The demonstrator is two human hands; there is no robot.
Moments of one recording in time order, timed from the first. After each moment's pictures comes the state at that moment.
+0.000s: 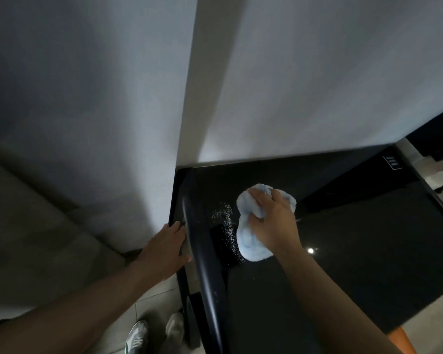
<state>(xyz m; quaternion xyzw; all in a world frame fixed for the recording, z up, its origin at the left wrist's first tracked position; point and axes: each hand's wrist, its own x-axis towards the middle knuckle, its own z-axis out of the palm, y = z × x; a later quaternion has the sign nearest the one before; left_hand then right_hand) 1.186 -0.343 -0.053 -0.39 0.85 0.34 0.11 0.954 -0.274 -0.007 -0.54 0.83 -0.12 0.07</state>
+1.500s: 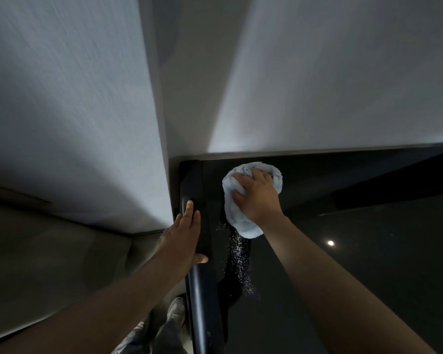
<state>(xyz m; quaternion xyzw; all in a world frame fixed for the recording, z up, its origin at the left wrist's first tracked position) 1.108 -0.386 -0.130 -0.44 0.83 0.29 0.16 0.900 -0.406 -0.126 -0.61 0.78 -0.02 0.15</state>
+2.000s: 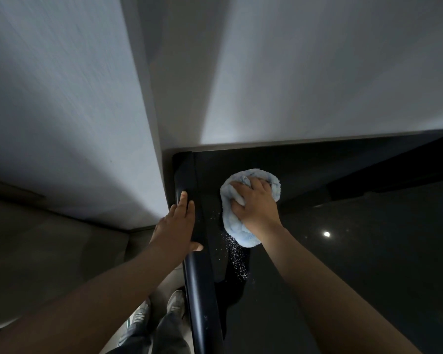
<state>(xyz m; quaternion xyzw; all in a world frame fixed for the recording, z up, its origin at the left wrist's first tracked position) 1.107 -0.385 -0.127 -0.44 0.84 0.25 0.17 0.908 -0.360 -0.124 -0.59 0.79 -0.05 0.14</state>
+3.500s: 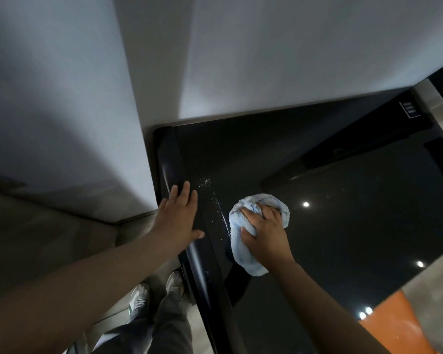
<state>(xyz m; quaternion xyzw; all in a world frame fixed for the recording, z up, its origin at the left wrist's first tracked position) 1.117 -0.345 -0.127 -0.37 0.88 0.26 0.17 0.937 -0.196 -0.142 -0.51 0.85 -0.08 0.12</state>
